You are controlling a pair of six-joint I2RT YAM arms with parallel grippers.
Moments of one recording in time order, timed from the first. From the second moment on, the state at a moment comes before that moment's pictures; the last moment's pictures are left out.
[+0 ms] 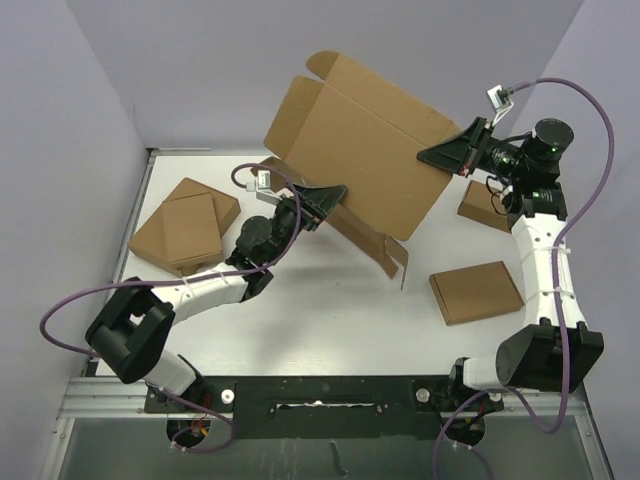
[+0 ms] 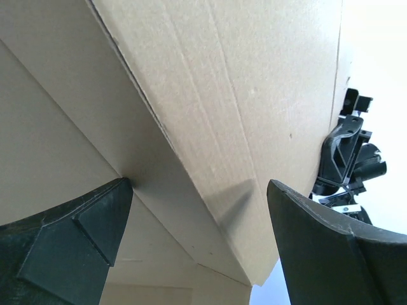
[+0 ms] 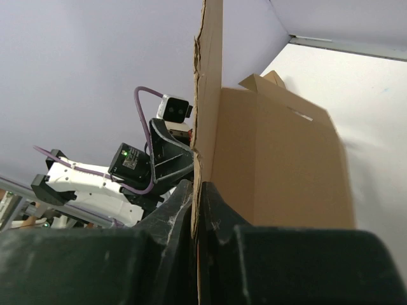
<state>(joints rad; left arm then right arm) -0.73 1.50 0.82 0.92 -0.08 -1.22 -0.13 1.37 1.43 -0.01 -1.22 0.79</state>
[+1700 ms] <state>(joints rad) -0.58 1.56 0.80 0.91 -0.04 -1.27 -0.15 1.39 1.23 0.11 -1.20 0.84</state>
